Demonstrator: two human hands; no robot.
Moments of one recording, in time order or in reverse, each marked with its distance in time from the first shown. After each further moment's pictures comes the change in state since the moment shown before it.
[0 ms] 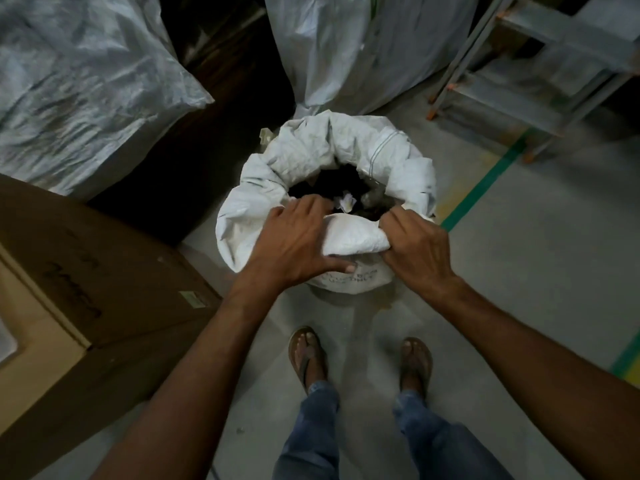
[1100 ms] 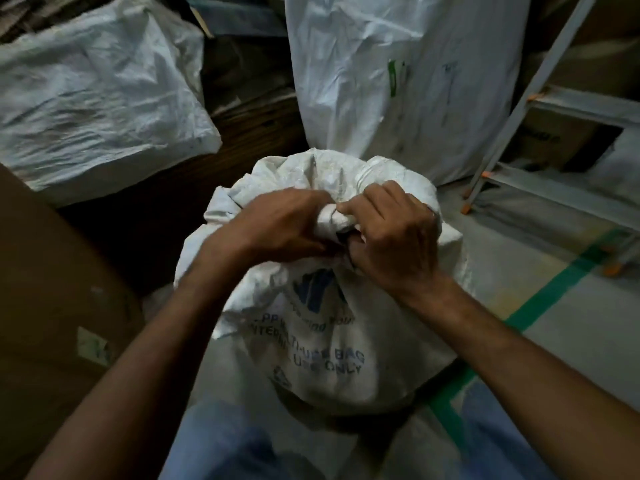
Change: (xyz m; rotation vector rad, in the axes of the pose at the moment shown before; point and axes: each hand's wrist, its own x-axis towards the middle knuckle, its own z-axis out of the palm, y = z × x) left_hand 0.093 0.039 0.117 -0.038 0.180 -0.045; right_hand -0.022 0.068 0.147 0.268 0.452 -0.273
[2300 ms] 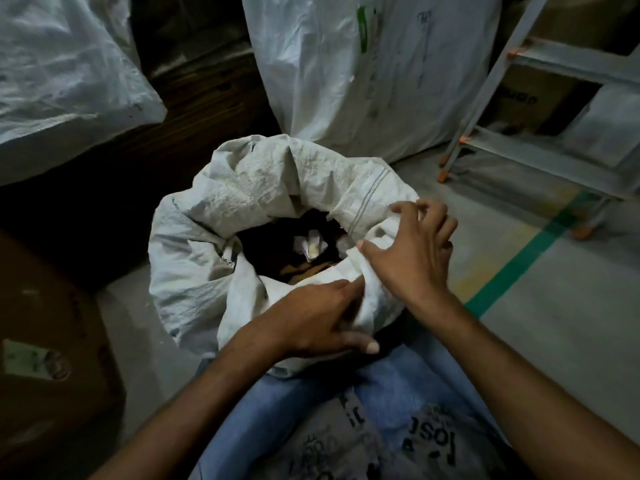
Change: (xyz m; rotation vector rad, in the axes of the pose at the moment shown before) left_hand 0.001 0.040 0.157 -0.167 -0.261 0.127; right_hand -0.087 0.058 0.028 -0.092 -0.510 0.944
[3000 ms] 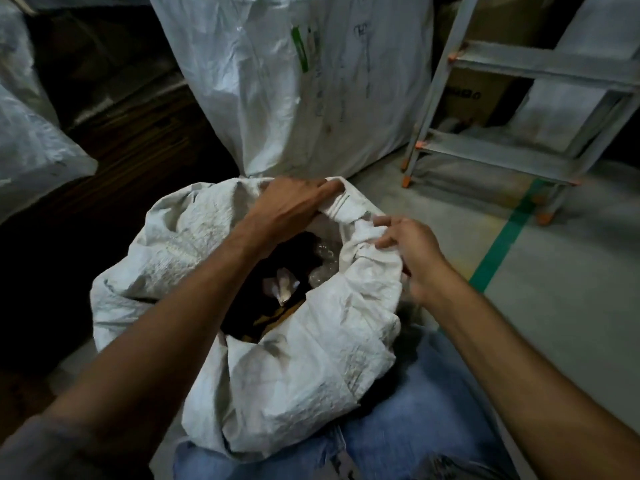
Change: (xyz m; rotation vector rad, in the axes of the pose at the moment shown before) left_hand 0.181 -0.074 -0.112 0.558 0.355 0.201; right_hand 0.079 0.017 -0.016 1.179 -0.243 0.651
